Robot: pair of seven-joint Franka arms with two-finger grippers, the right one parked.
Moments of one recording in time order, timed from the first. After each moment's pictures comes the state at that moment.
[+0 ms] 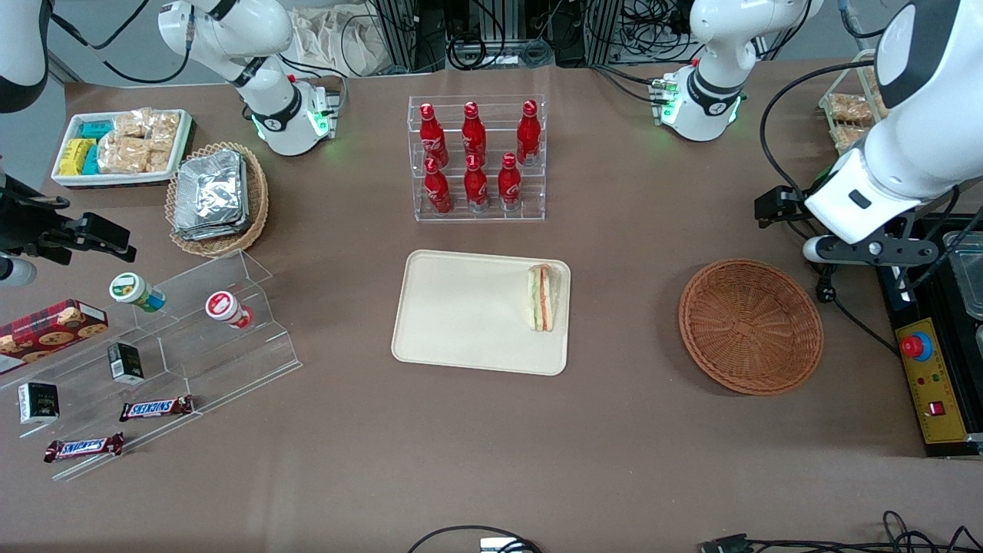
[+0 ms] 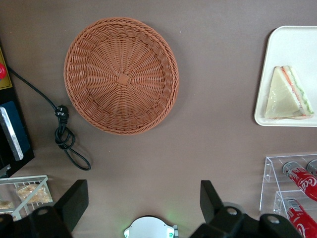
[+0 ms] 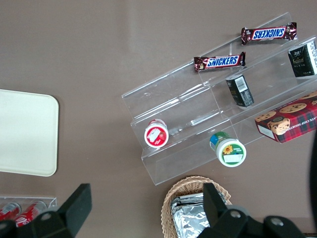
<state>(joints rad) 0.24 0.08 -0.45 -1.55 0.05 1.43 -0.12</state>
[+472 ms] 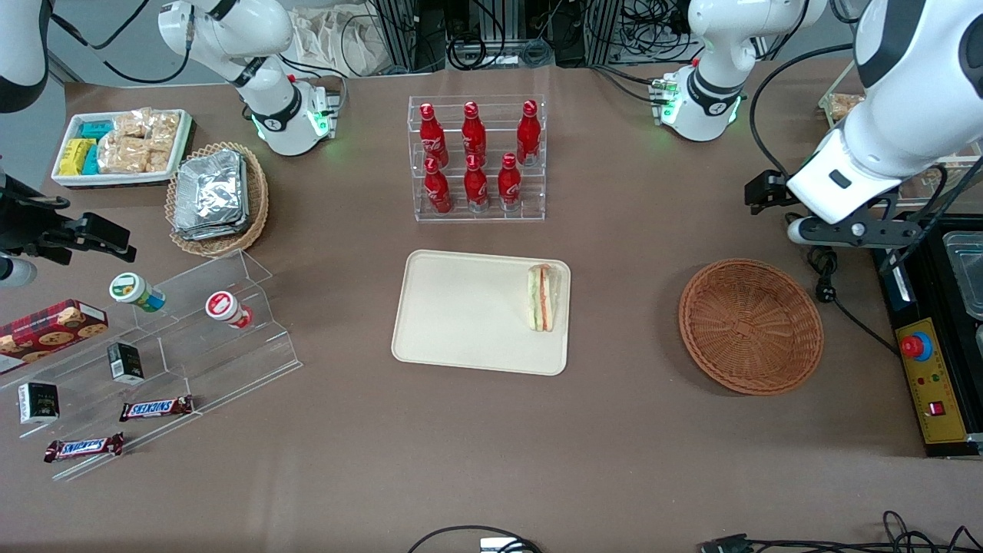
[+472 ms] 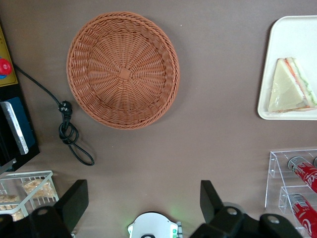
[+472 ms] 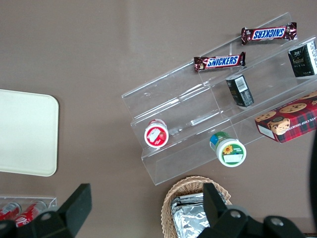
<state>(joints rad) 0.02 0.02 -0.23 -1.60 0.05 1.44 -0.11</state>
